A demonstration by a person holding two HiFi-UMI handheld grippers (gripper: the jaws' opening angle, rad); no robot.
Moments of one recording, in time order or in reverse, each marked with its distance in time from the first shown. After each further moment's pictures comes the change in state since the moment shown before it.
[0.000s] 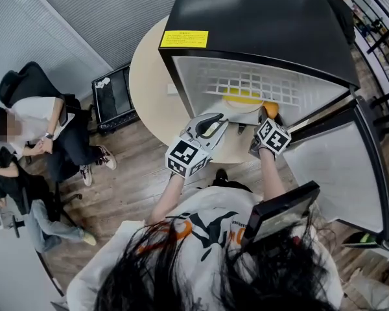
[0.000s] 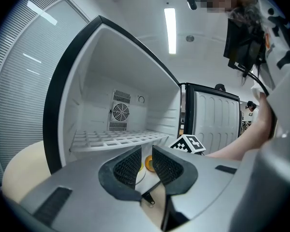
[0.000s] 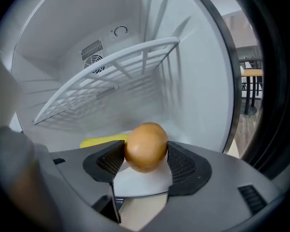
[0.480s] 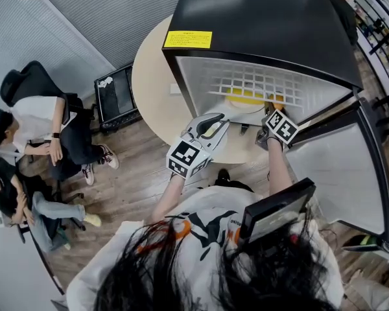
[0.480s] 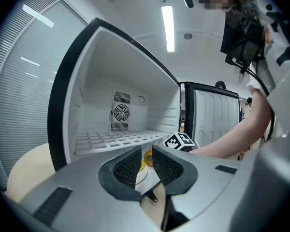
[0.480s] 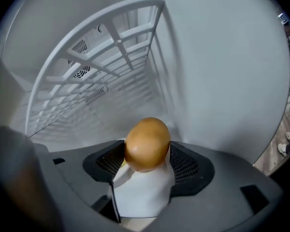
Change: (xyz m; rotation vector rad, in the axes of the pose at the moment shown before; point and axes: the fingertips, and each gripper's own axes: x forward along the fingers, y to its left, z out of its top) left arm -0.006 0.002 0.003 0.032 0.018 0.009; right arm 0.033 -0.009 0.016 0.086 0.021 0.038
